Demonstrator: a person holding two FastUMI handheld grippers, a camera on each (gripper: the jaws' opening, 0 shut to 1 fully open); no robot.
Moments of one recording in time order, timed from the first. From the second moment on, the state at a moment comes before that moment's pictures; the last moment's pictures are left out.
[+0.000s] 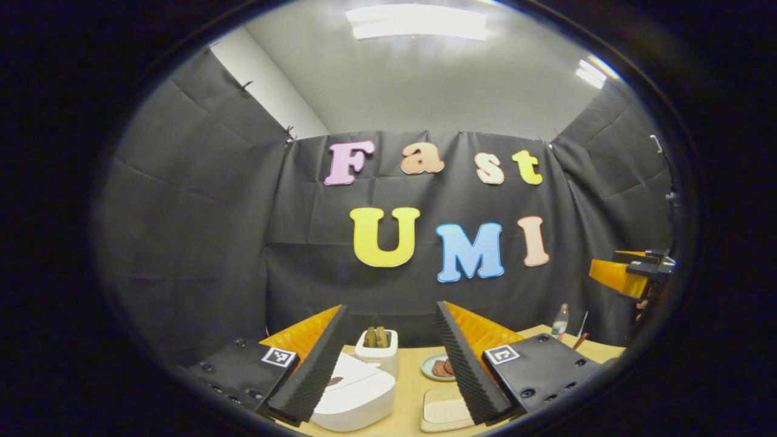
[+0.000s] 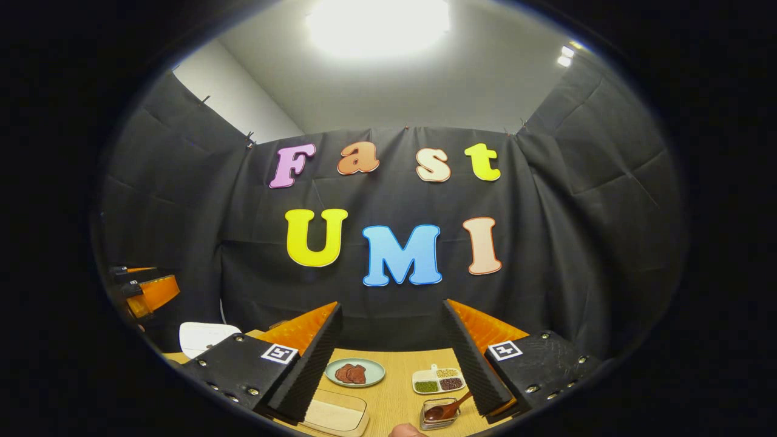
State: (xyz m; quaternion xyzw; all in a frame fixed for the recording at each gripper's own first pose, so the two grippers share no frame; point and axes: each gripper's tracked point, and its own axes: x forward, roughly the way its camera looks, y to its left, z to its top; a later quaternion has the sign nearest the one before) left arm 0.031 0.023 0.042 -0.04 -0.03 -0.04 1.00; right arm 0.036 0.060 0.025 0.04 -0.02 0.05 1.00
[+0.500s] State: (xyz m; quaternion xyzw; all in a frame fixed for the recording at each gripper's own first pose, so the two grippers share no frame) left arm 0.025 0.033 0.041 -0.04 -0.03 -0.03 1.00; right arm 0.037 0.073 0.027 0.04 -0.02 0.06 1.00
